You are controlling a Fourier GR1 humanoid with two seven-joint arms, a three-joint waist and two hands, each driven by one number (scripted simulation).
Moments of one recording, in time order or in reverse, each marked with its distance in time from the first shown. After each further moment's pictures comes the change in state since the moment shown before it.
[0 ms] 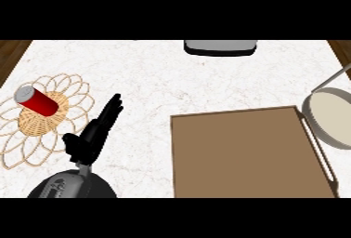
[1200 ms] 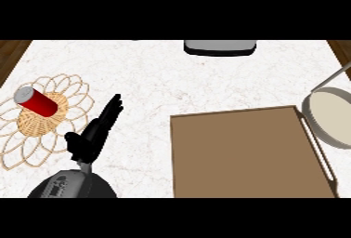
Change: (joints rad) left arm -0.016 -0.020 0.040 0.062 -0.026 -0.038 -0.038; right arm -0.672 0.174 0.409 0.803 0.170 -0.200 -0.256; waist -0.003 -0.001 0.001
